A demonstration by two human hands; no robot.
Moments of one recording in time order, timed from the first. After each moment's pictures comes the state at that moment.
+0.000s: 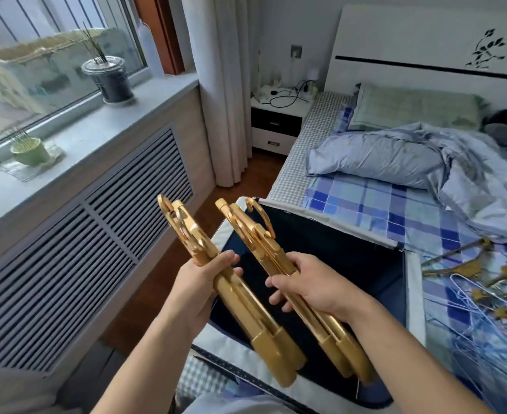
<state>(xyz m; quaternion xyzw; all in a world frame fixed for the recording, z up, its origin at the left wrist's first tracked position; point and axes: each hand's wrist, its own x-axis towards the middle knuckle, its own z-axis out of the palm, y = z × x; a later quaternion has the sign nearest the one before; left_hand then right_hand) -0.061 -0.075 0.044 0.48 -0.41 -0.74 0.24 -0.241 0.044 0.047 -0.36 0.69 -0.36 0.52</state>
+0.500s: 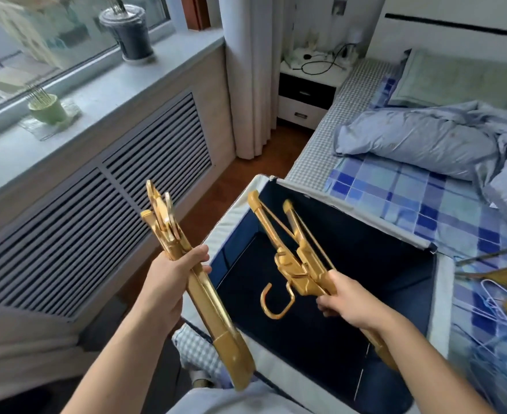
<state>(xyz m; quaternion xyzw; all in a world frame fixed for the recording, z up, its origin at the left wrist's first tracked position) -0.033 -0.096 0.013 0.58 -0.42 -0.64 0.29 -0.310 0.070 -0.072 -0.37 0.76 -0.20 0.50</state>
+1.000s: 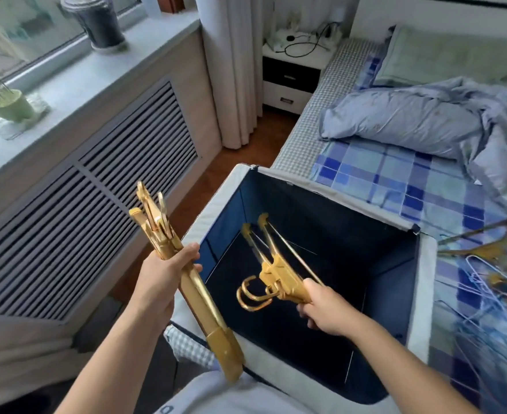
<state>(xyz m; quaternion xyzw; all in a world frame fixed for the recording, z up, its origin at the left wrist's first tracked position) -0.052 -0.091 -0.003 0.60 -0.45 -0.61 0.27 -0.288 0.082 -0.114 -0.40 0.78 -0.10 0.47</state>
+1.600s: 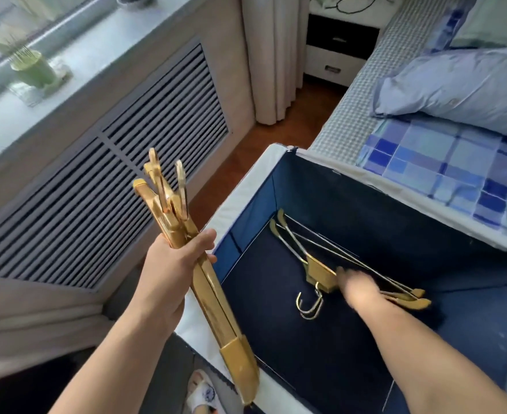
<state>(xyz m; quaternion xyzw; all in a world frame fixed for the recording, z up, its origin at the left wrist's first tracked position) -0.070 -0.119 -0.019 0.63 -0.46 -0.55 0.28 -0.350 -0.004 -0.286 -0.51 0.77 0.26 0.27</state>
